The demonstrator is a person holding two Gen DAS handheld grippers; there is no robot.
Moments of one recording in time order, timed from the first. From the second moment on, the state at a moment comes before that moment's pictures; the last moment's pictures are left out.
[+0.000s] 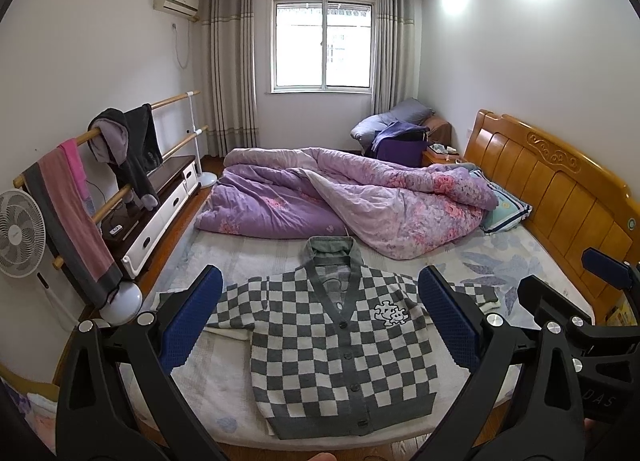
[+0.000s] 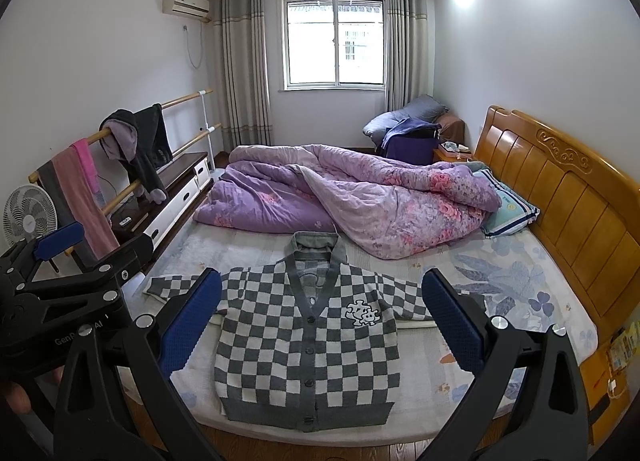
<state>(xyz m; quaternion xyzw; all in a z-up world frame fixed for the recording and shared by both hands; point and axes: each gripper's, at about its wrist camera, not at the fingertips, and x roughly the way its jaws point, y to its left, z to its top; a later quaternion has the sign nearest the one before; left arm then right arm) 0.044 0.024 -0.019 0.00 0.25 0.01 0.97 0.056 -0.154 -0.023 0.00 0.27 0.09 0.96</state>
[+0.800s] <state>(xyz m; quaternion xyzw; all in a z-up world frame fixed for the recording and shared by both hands) 0.158 0.073 -0.118 0.04 0.34 0.04 0.94 0.178 -0.078 -0.127 -0.05 0.37 0.11 0.92</state>
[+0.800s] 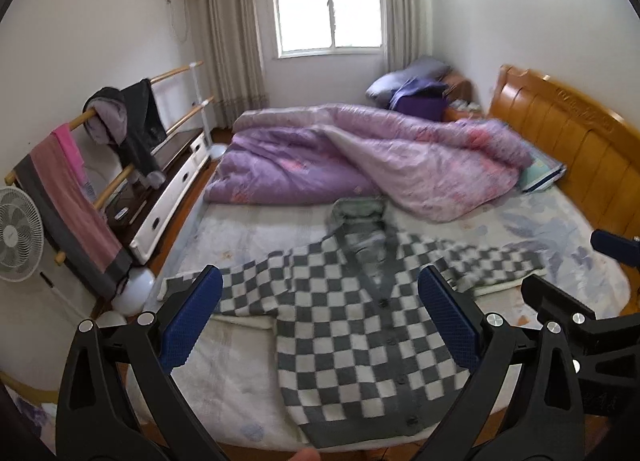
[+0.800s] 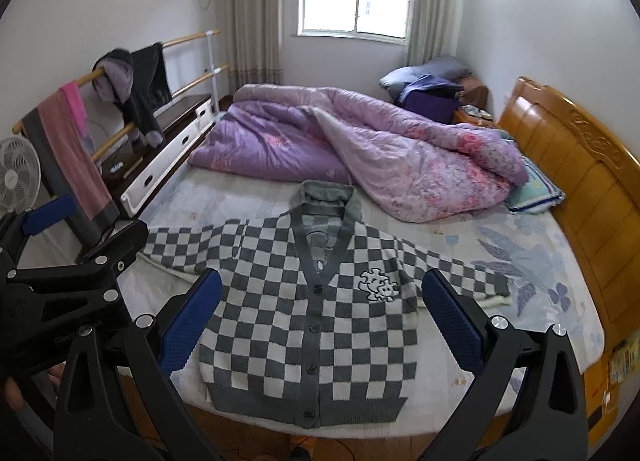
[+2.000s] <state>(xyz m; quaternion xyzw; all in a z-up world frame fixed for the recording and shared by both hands) 0.361 0.602 -0.496 -0.35 0.47 0.26 0.77 0.442 0.187 -0.453 -0.02 0.56 0.19 0.80</state>
